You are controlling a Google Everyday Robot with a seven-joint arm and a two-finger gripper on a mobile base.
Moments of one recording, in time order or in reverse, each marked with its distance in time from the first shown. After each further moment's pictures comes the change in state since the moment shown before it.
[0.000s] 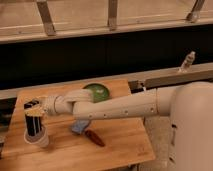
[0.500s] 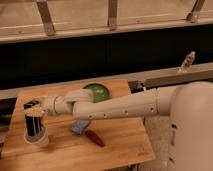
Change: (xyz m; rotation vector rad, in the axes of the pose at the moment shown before) arm 0.000 0.000 0.000 0.000 0.000 0.000
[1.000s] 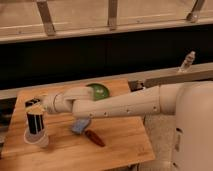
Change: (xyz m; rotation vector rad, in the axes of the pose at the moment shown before) arm -0.006 -0.002 -0.009 0.040 0.033 0.000
